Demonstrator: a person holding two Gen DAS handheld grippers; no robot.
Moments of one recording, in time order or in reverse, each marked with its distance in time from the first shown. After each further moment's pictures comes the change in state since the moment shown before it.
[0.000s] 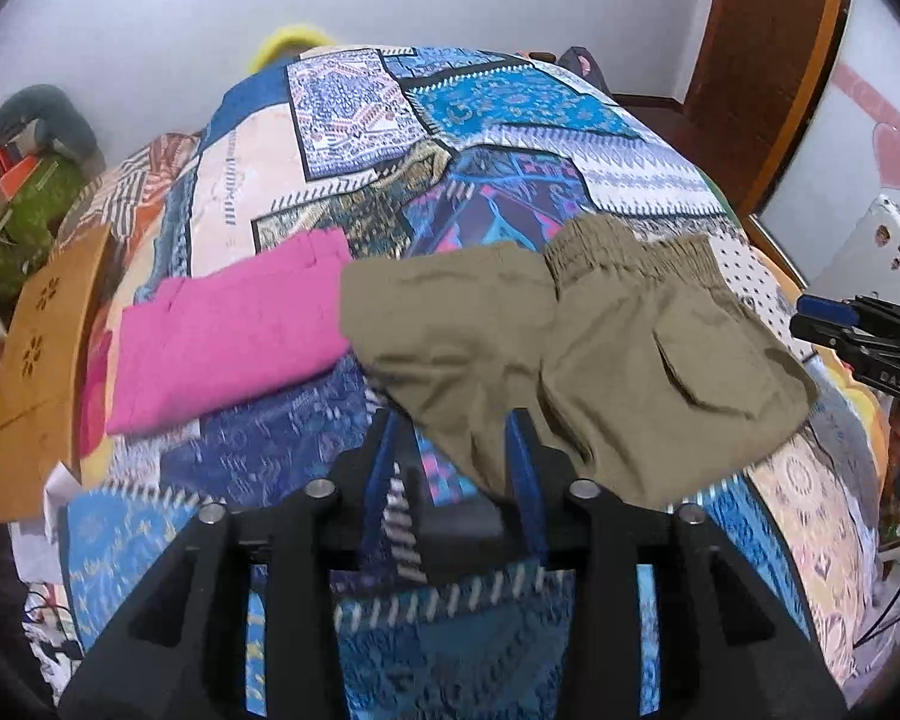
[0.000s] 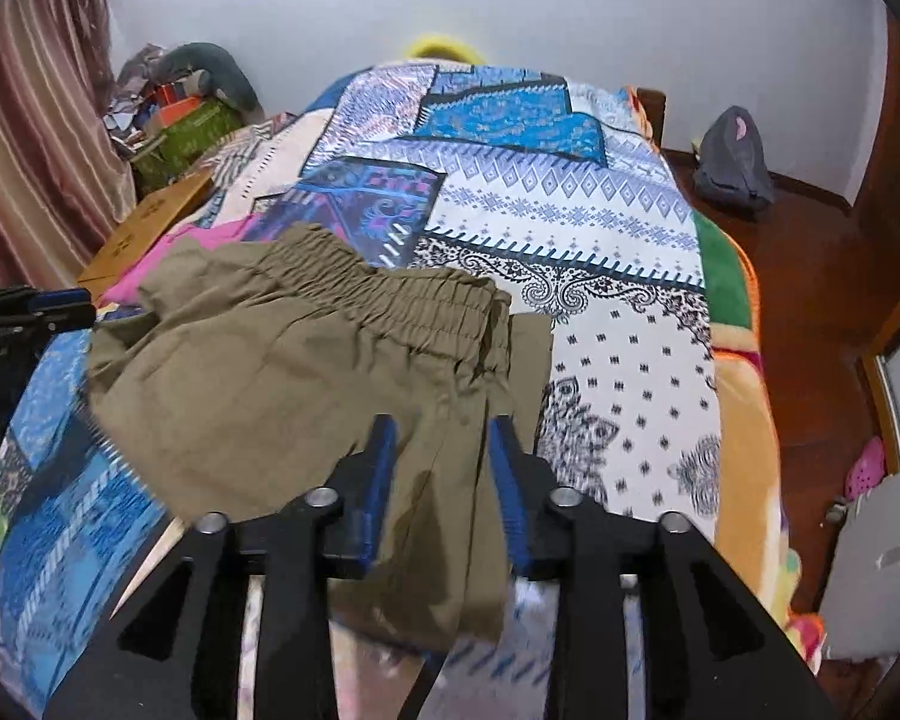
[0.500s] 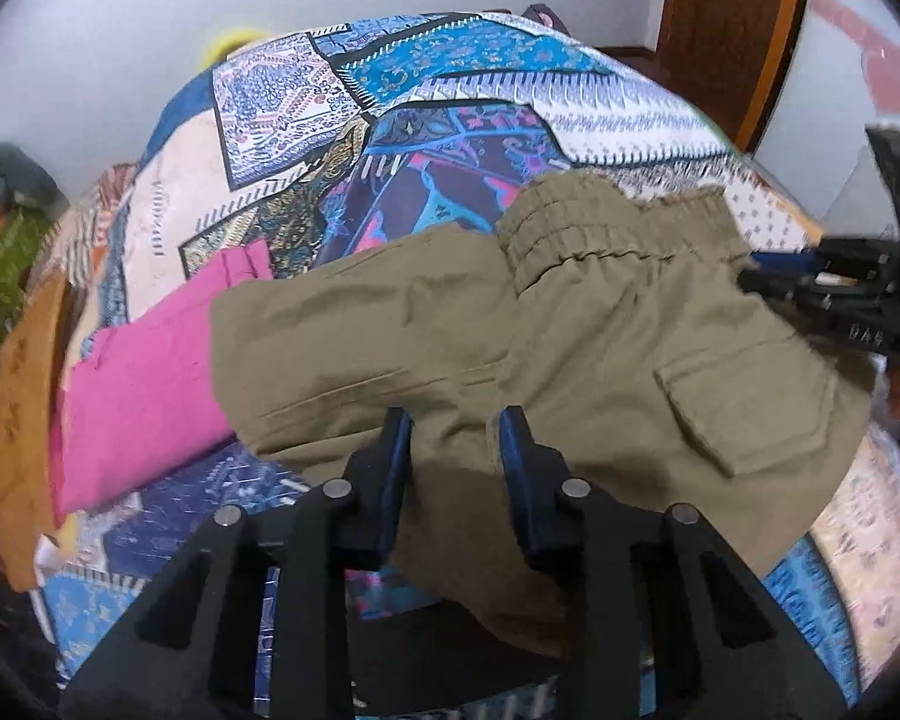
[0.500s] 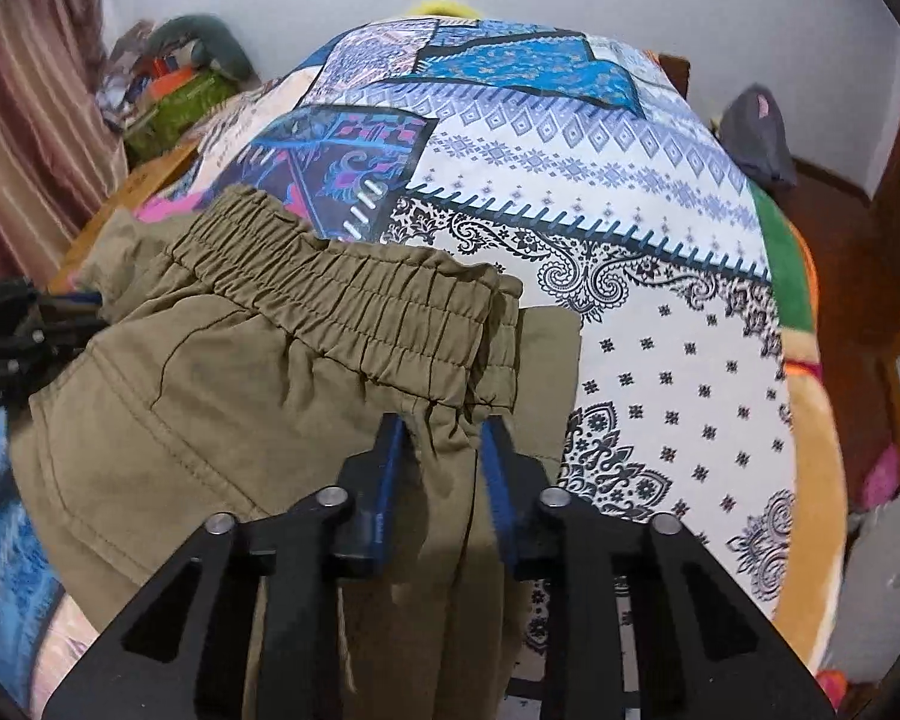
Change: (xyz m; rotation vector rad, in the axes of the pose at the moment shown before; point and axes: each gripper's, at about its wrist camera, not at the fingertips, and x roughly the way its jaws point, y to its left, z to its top) left arm 0.077 -0.038 0.023 0.153 0.056 0.029; right arm 0.082 -0.016 0.020 -0.051 0.074 -0.007
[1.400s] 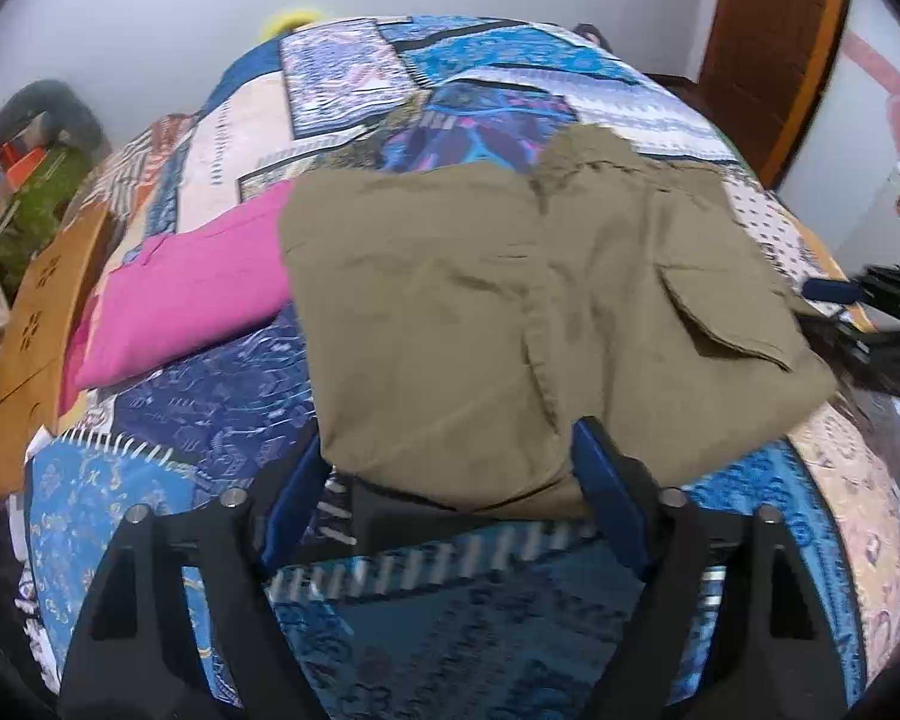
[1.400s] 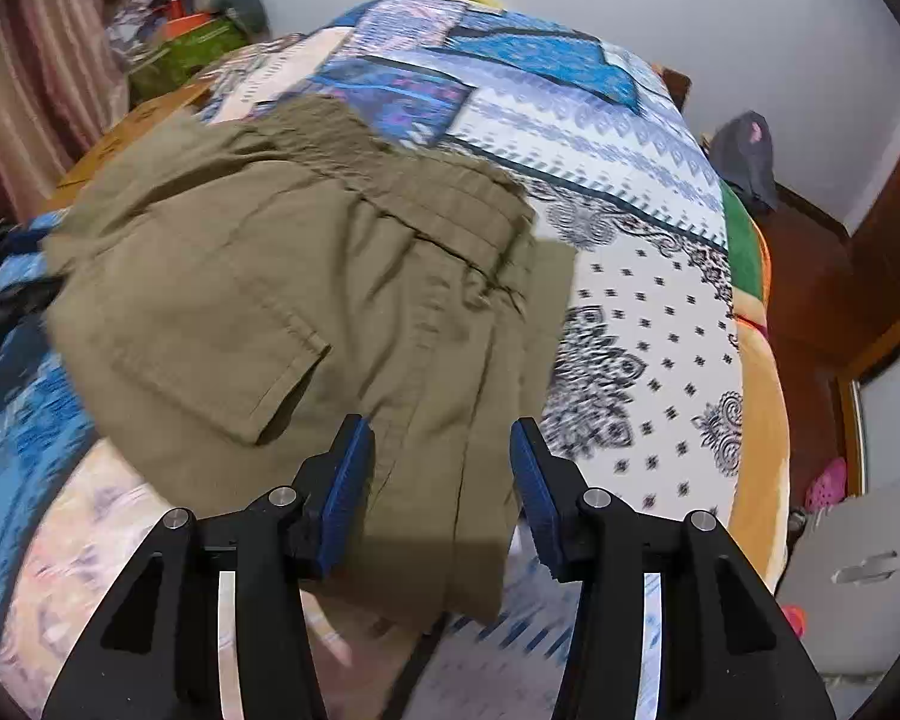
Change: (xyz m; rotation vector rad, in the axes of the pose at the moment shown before) left arm -0.039 0.000 -0.059 -0.136 -0.025 0.019; right arm -0.032 0.020 -0.035 -0.056 0.061 -0.075
